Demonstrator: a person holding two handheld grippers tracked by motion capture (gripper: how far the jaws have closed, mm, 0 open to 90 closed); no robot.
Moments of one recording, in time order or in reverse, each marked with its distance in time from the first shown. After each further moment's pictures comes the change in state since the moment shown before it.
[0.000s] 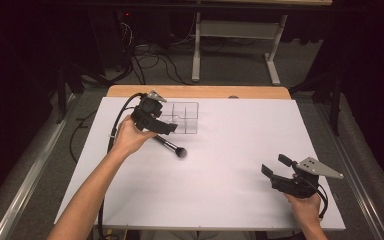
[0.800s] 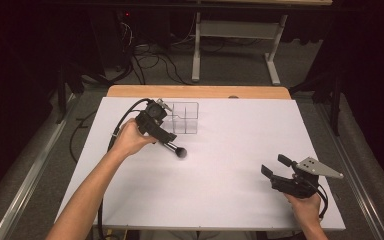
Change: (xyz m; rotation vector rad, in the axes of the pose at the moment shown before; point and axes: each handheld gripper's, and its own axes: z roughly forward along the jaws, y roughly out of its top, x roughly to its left) left arm -0.002 -0.006 0.021 0.164 -0.043 0.084; right arm 0.000 0.000 0.000 -0.001 0.014 -0.001
